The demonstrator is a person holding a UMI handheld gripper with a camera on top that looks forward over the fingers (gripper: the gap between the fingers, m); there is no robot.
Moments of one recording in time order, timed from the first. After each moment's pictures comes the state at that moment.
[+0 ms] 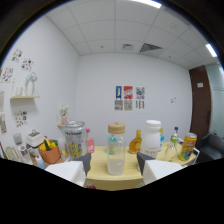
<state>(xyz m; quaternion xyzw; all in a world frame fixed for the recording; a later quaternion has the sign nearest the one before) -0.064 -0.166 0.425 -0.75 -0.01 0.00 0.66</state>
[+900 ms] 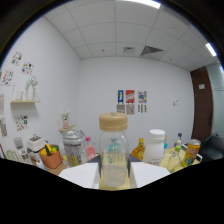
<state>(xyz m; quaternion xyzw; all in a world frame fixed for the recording) -0.067 -0.145 0.444 -0.73 -0.01 0.01 0.68</state>
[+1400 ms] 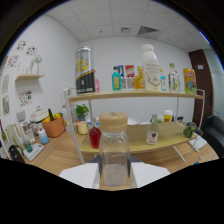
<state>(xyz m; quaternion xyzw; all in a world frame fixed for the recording) -0.085 -0.235 0.217 -0.80 0.00 0.04 0.61</state>
